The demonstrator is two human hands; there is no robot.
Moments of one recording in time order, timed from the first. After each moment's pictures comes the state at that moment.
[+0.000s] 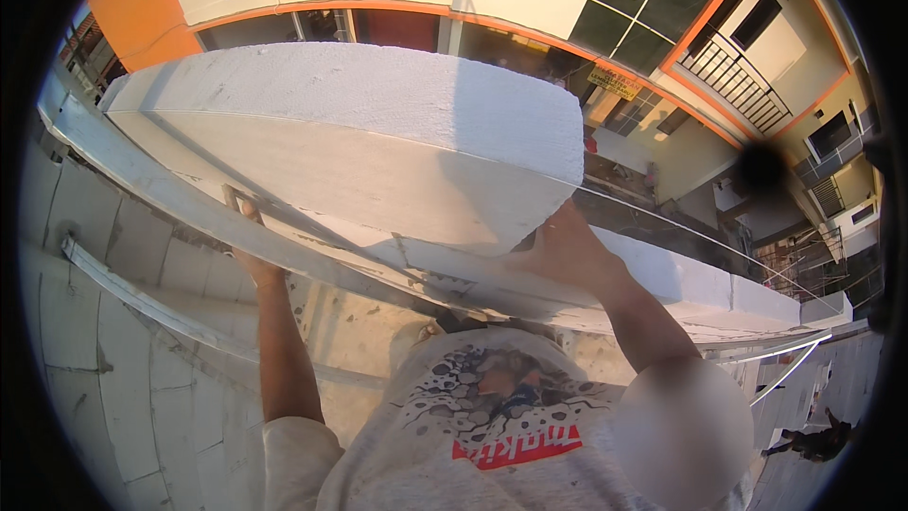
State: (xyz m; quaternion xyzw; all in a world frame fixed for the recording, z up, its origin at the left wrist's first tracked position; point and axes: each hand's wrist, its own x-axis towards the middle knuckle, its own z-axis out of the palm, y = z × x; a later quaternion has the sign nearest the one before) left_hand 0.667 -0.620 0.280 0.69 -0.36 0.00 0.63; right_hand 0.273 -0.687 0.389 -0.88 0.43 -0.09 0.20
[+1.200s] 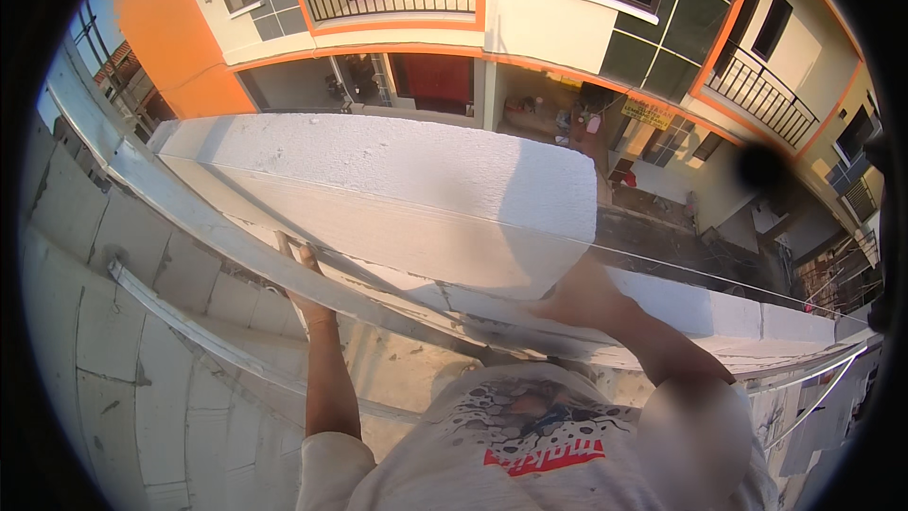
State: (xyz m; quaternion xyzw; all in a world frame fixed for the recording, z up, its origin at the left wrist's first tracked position) left_hand 0.675 -0.623 0.272 0.72 -0.36 0.02 0.59; right_hand 0.286 -0.690 0.388 -0.86 0.44 -0.04 0.25
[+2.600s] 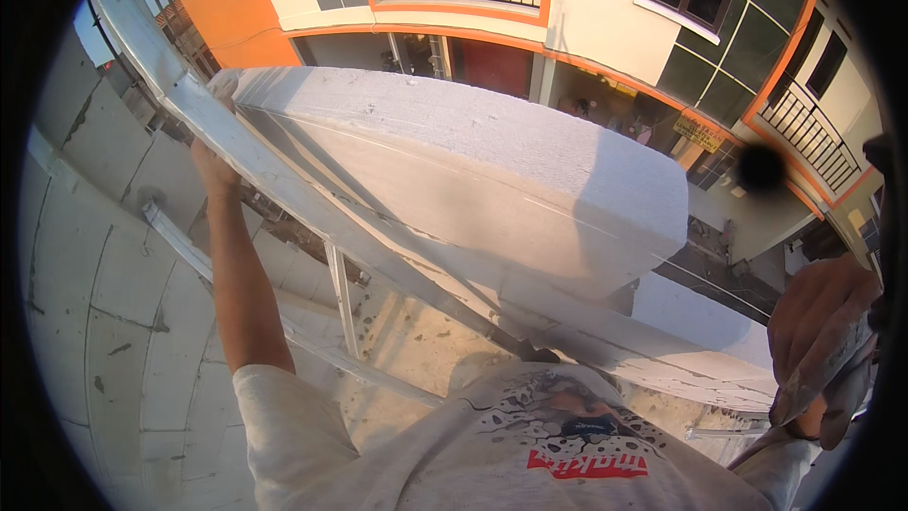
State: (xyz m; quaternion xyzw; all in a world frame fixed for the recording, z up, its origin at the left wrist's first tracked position) left_hand 0.872 -0.626 0.456 0.64 -0.48 0.21 0.56; right_hand 0.230 -0.689 0.609 -0.81 -0.13 0.03 0.57
